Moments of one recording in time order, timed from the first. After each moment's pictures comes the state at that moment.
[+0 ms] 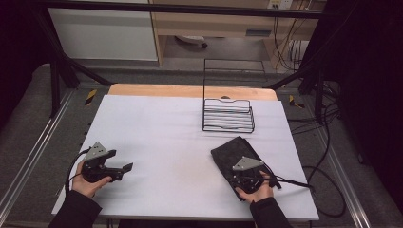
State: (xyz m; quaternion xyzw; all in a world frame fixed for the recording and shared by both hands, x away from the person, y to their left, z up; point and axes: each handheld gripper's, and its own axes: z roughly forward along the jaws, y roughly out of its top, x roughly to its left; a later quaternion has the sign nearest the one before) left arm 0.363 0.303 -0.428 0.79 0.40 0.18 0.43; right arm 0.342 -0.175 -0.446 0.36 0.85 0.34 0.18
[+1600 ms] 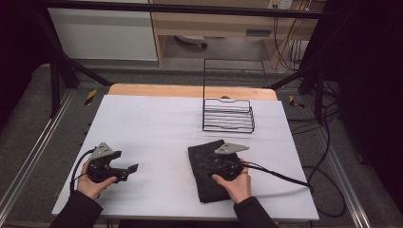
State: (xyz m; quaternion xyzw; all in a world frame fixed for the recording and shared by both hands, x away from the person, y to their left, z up) left arm 0.360 0.279 -0.422 0.79 0.41 0.16 0.42; right arm 0.367 -0.122 -0.411 0.37 0.81 0.44 0.13
